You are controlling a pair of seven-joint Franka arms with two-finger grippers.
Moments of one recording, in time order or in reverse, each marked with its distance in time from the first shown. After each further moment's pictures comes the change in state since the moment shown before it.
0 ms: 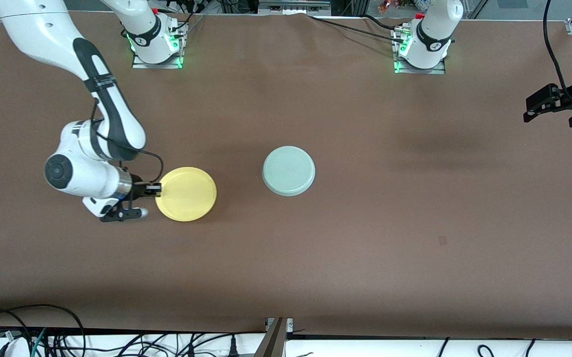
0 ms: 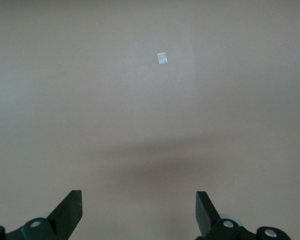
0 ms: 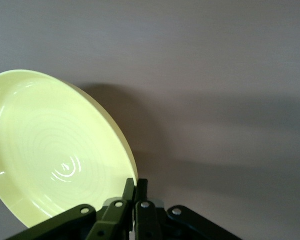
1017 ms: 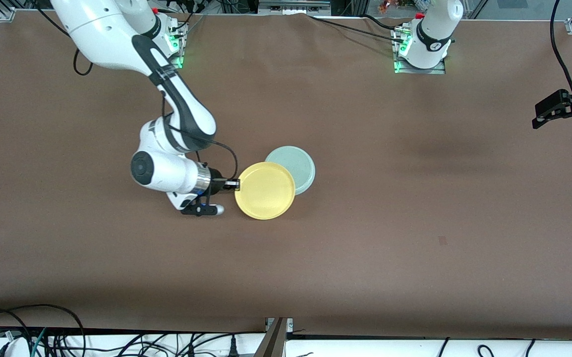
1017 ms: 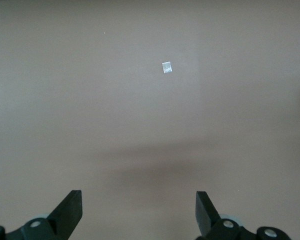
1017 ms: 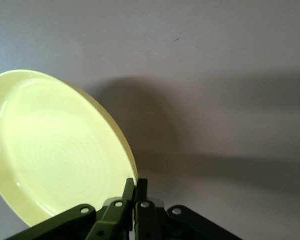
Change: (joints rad) left arm 0.015 0.038 -0.001 0.047 0.000 0.007 0.000; right arm 0.211 0.116 0.082 0.116 0.244 0.104 0.205
